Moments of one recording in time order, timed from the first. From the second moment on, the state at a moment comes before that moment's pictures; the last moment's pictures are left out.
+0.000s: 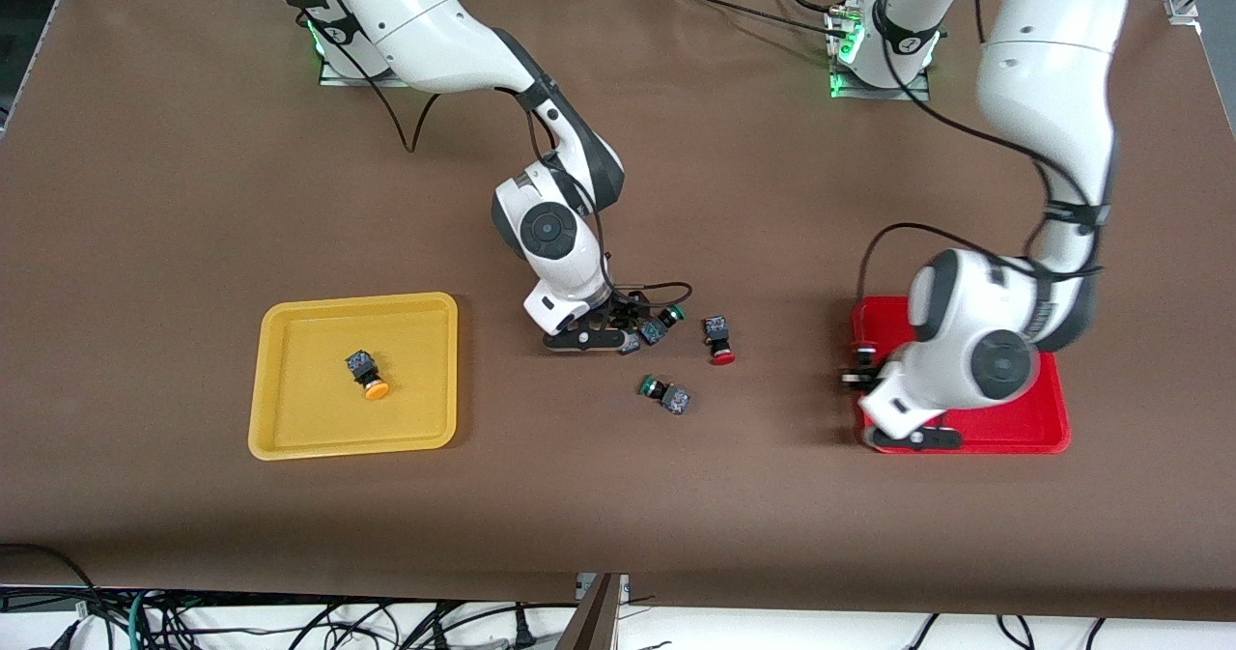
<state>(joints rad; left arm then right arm) -0.08 0.73 -0.02 -1.43 -0.05 2.01 -0.02 0.75 0.90 -0.04 -1.39 0.19 2.44 0.61</state>
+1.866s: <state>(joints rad) -0.21 0.71 -0.18 -1.61 -0.05 2.30 -0.40 0.36 0.71 -0.19 -1.50 0.23 2.11 0.01</state>
